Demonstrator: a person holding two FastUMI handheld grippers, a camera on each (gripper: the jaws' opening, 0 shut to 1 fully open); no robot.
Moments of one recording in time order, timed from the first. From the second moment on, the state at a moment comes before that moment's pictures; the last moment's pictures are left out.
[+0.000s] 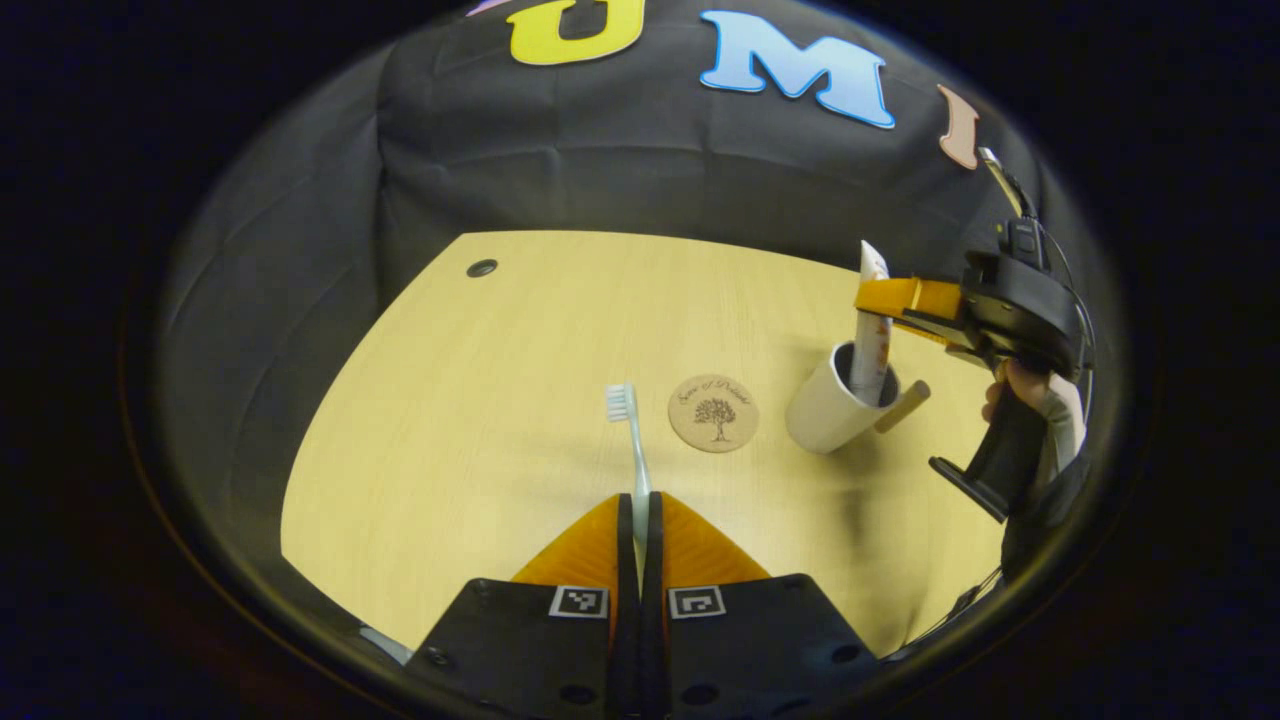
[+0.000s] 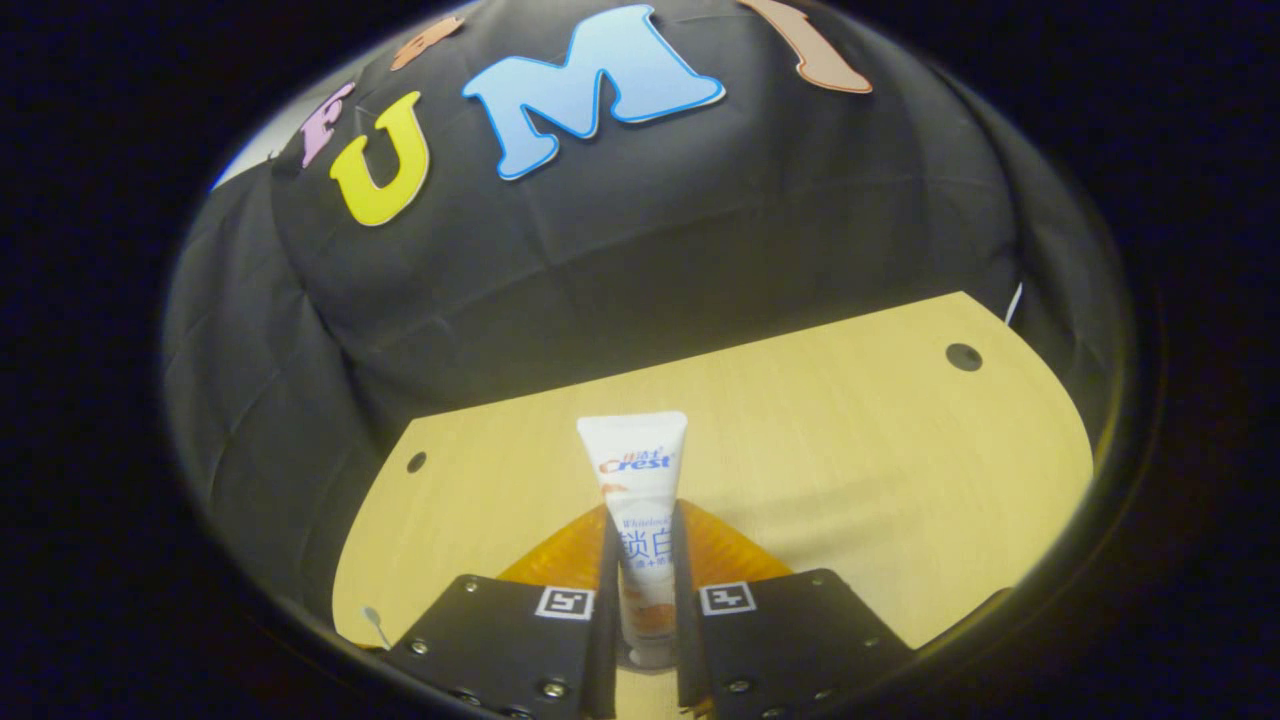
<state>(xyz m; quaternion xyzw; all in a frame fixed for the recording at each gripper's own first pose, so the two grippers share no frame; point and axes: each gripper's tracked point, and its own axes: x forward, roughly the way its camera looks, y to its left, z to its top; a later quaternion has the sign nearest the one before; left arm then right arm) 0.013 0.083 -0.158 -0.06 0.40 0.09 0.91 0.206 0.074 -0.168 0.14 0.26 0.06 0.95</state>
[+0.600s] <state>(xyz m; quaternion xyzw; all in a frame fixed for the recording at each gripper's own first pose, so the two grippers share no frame) 0.039 0.075 -0.145 -0.08 0.39 0.09 0.92 0.162 0.075 -0.187 0.13 0.29 0.06 0.95</state>
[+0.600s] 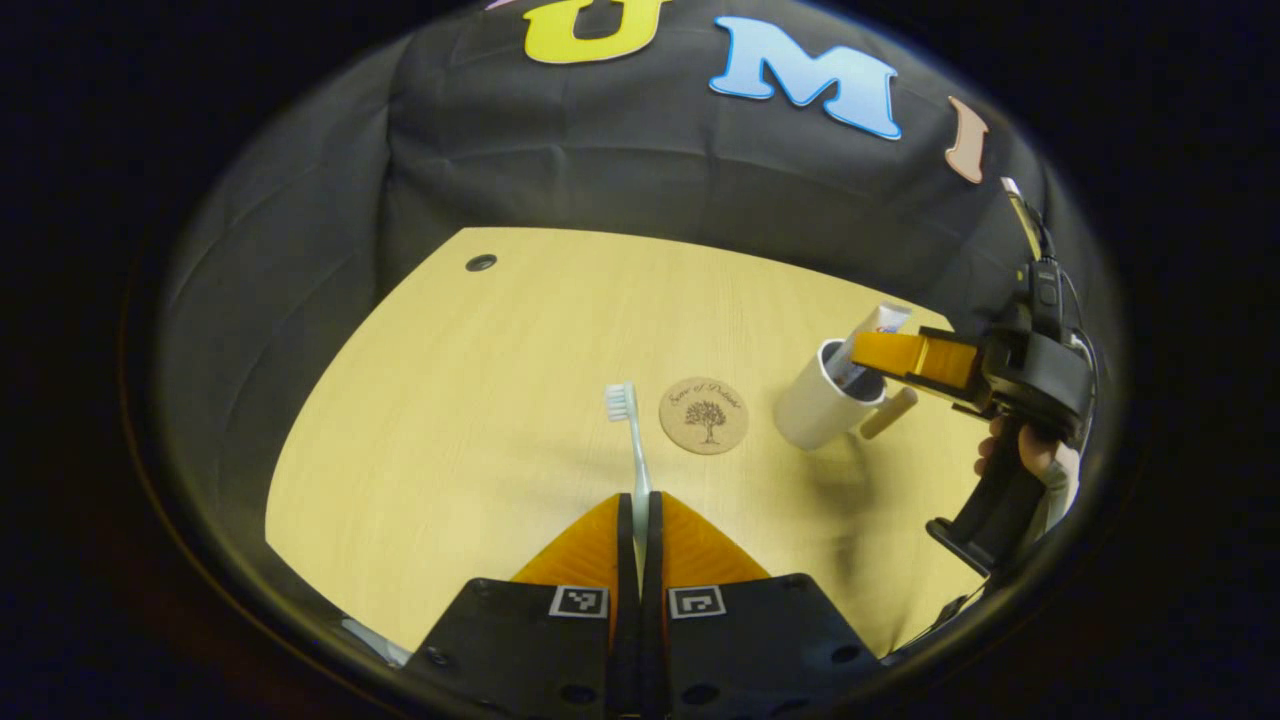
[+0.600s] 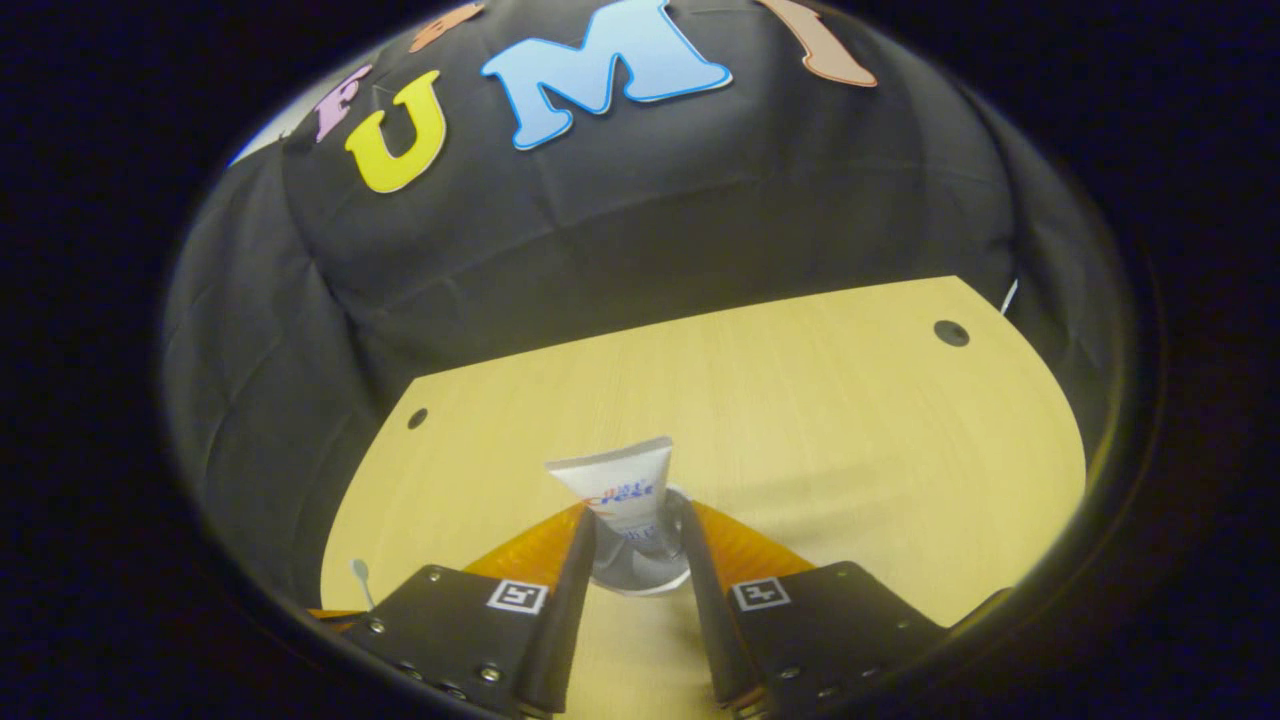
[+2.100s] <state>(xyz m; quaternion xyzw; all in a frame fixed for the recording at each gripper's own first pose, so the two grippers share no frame) 0.176 -0.074 -0.091 0.06 0.21 -0.09 0.97 0.051 -0.079 -0.198 0.17 0.31 -0.05 0.93</state>
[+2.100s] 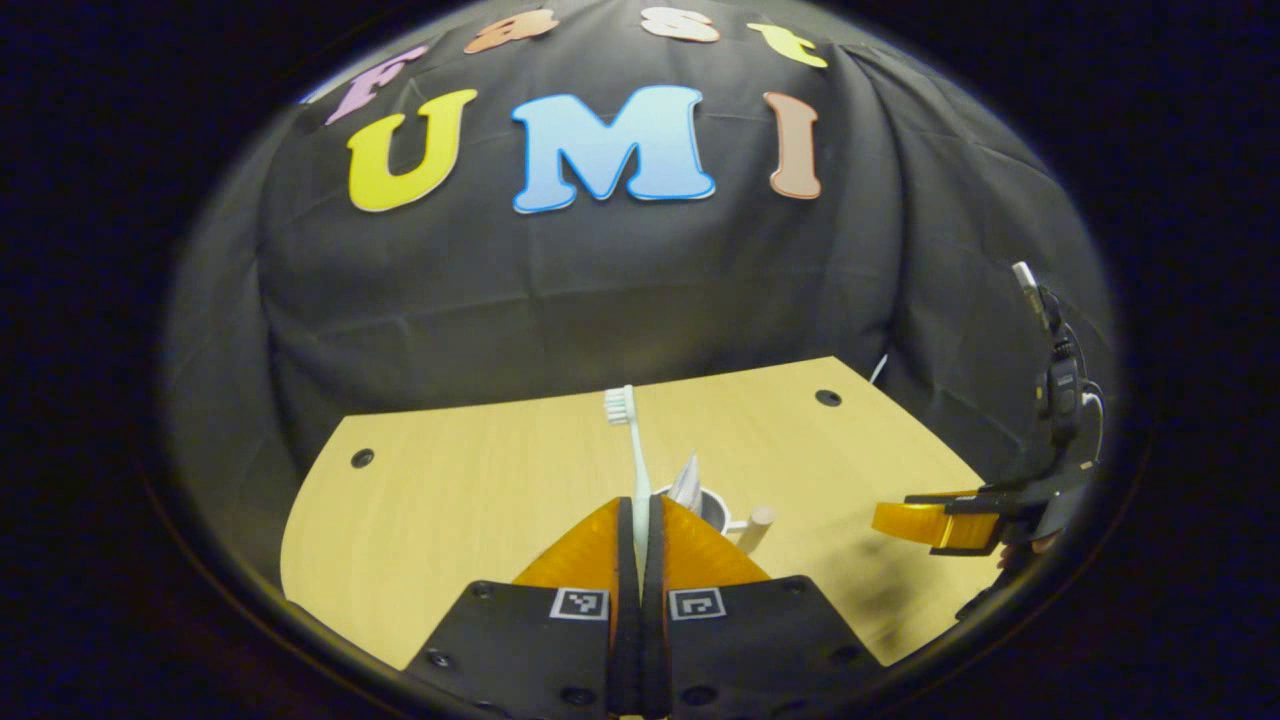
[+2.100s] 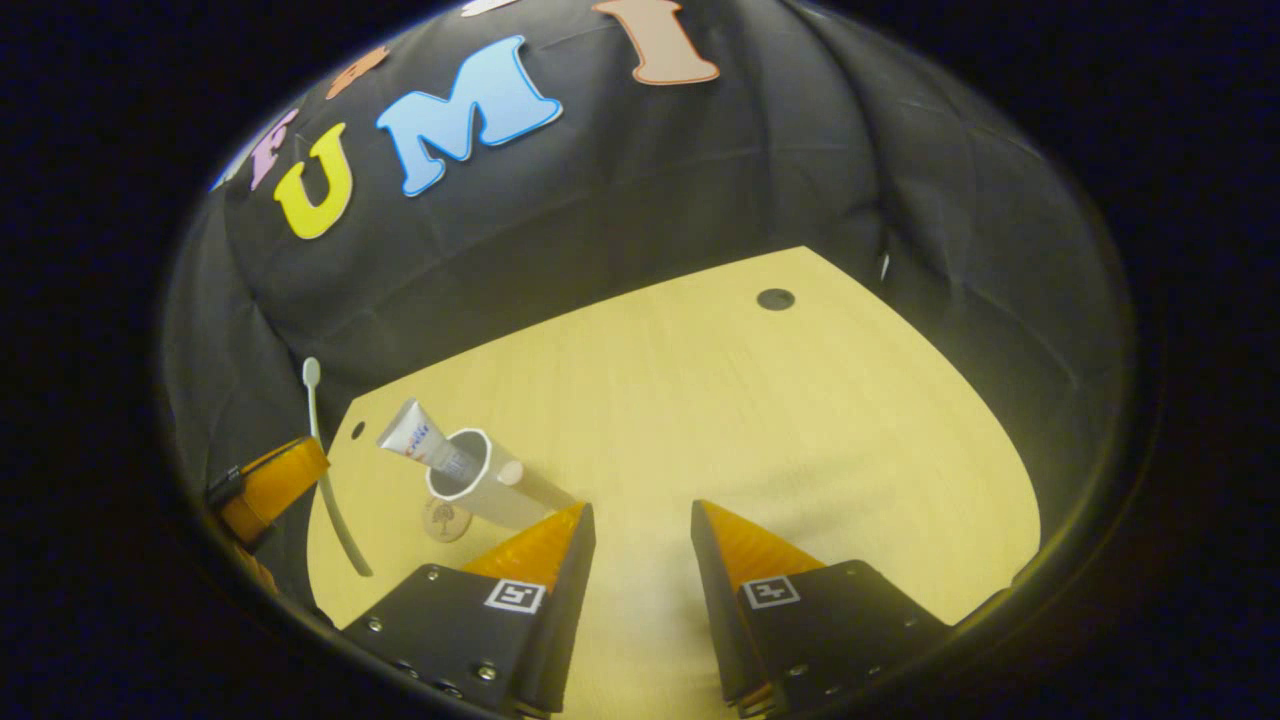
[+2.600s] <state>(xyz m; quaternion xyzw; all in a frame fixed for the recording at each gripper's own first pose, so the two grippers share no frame) 0.211 -0.153 -0.078 0.10 0.16 -0.16 0.97 0.030 -0.111 -0.198 0.19 0.31 -0.08 0.93</state>
